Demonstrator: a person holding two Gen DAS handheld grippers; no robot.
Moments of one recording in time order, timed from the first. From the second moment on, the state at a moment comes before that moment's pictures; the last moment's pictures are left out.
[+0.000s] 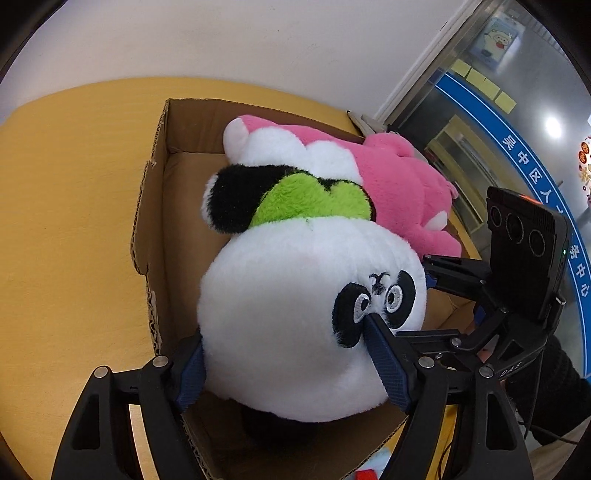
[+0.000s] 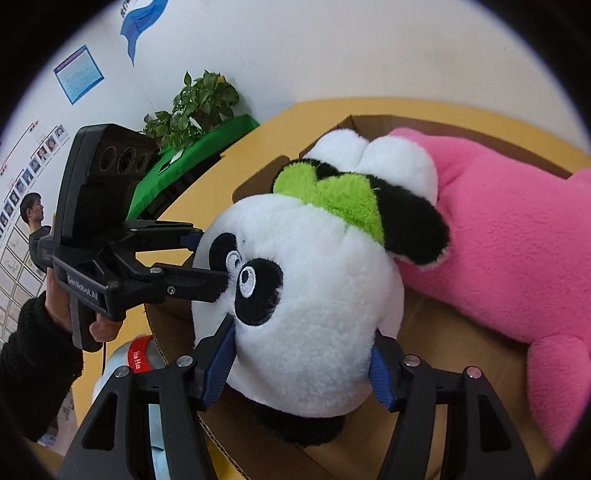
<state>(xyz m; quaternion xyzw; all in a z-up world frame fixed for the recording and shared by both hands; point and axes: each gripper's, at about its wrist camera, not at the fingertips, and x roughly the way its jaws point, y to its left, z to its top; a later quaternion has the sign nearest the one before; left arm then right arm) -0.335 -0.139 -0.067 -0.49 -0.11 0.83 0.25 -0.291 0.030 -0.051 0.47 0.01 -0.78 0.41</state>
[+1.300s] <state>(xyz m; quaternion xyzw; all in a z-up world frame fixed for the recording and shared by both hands) -0.057 -0.008 0.098 -0.30 -0.02 0.95 0.08 -0.089 0.199 0.073 0.29 0.03 -0.95 0.09</state>
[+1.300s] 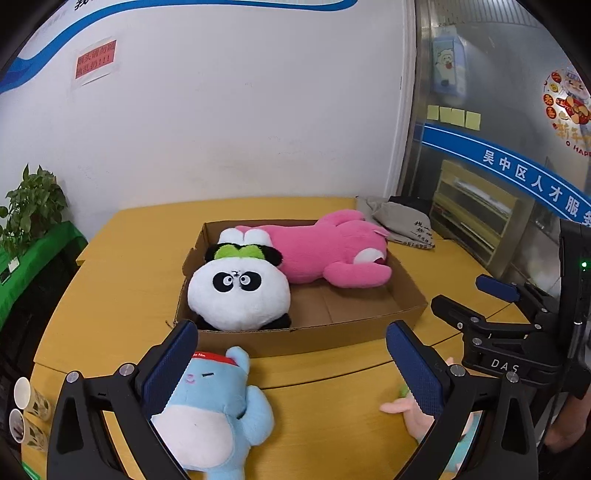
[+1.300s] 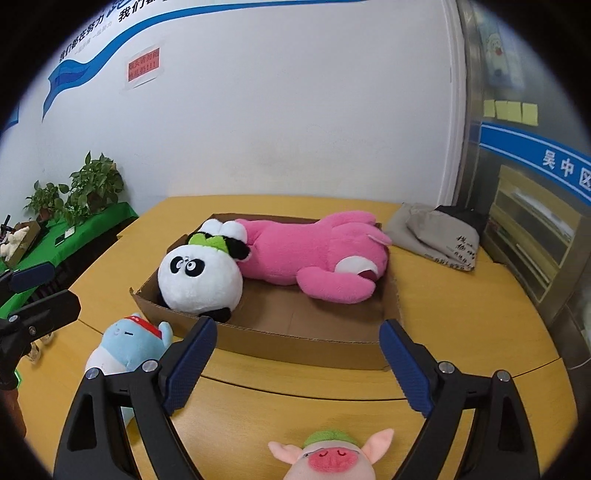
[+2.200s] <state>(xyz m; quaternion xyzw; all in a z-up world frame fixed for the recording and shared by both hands) -0.052 -0.009 0.092 -0.30 -0.03 0.95 0.11 -0.080 0.195 0.074 0.29 0.04 -0.95 0.08</state>
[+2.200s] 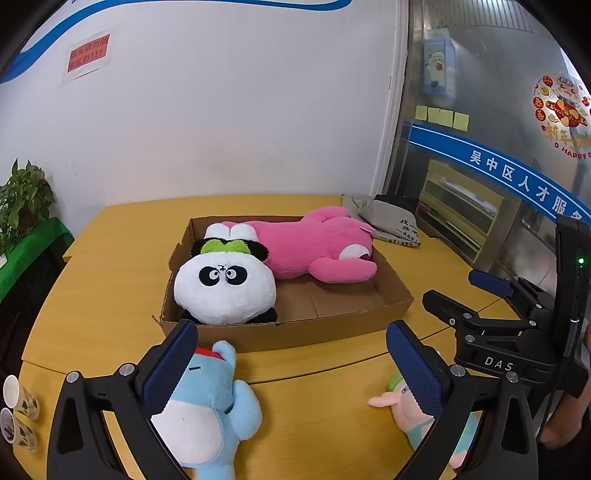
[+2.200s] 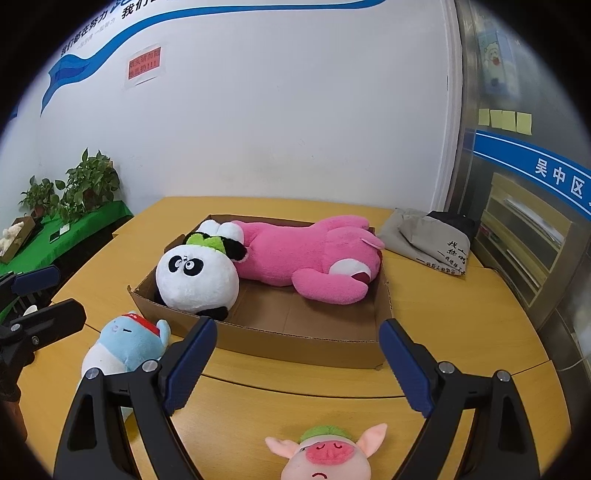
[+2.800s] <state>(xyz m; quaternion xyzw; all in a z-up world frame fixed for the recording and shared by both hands) -0.058 -0.017 0.079 -0.32 -0.05 0.94 0.12 -0.084 0.199 0.068 0.30 0.04 -0.95 0.08</state>
